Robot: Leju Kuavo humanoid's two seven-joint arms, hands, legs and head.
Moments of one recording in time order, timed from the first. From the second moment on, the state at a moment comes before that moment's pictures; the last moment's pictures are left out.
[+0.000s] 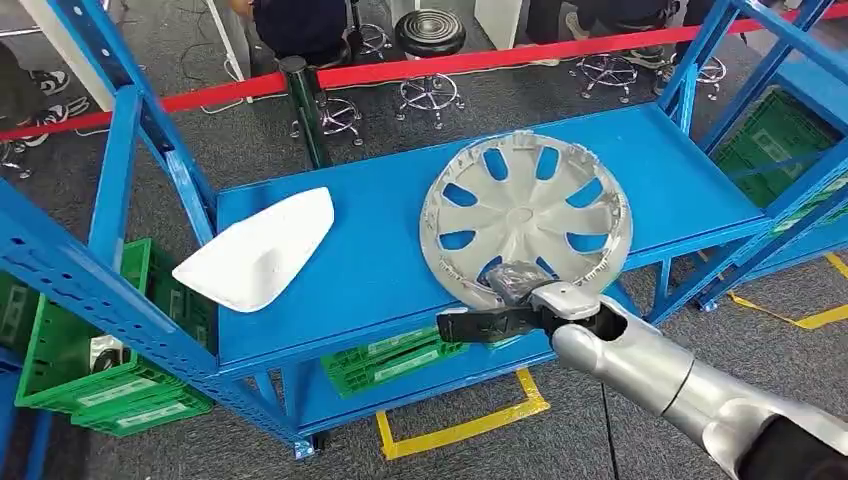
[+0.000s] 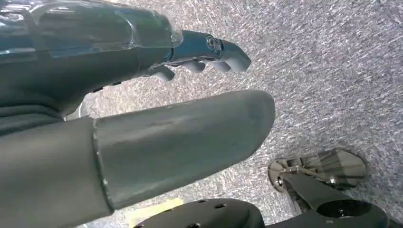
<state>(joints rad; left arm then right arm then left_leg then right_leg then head) -0.15 -0.17 1.16 -0.12 -1.57 -0.07 0.09 -0.63 -0.53 0.94 -1.23 0.57 0.24 0.54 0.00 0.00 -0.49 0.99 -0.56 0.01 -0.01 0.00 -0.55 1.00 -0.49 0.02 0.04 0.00</state>
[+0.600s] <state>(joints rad) -0.15 -0.16 1.13 -0.12 -1.53 0.00 -0.12 -0.60 -0.54 0.94 -1.23 0.56 0.11 0.53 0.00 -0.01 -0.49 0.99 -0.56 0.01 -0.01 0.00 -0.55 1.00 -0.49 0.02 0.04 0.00</state>
